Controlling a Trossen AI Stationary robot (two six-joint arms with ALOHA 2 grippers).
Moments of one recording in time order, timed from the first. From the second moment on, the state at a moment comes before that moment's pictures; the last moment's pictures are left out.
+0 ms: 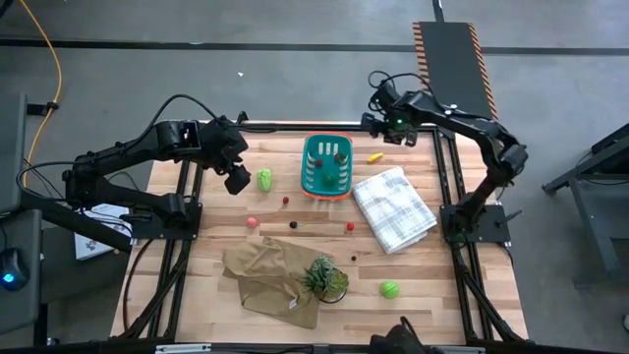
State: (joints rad) left arm 0.44 1.11 1.25 -1.19 -0.05 -0.24; right arm -0.75 1.66 1.34 -0.92 -0.02 1.05
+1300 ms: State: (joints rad) left arm 0.44 1.11 1.25 -1.18 -0.10 -0.07; right arm -0.72 1.80 1.34 -0.92 0.04 1.73
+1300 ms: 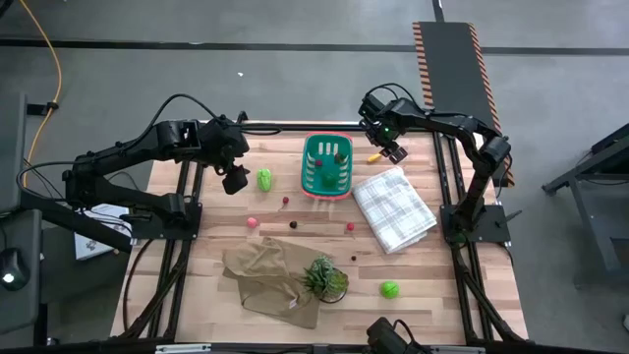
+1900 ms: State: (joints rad) left arm 0.44 1.11 1.25 -1.19 -0.14 -0.03; right arm -0.71 1.80 1.22 -0.81 0.00 1.77
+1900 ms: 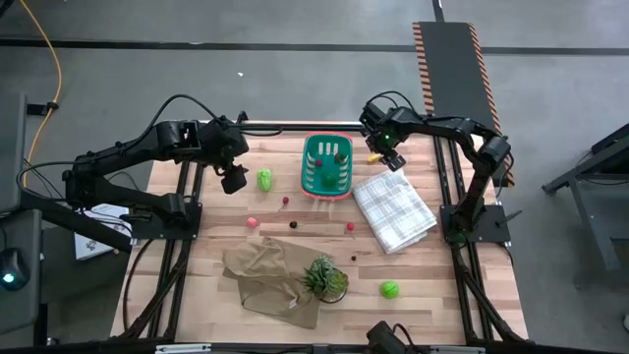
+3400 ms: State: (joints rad) left arm 0.44 1.12 1.25 -1.21 -0.15 -0.03; right arm -0.74 1.87 1.19 -0.72 -0.03 1.75
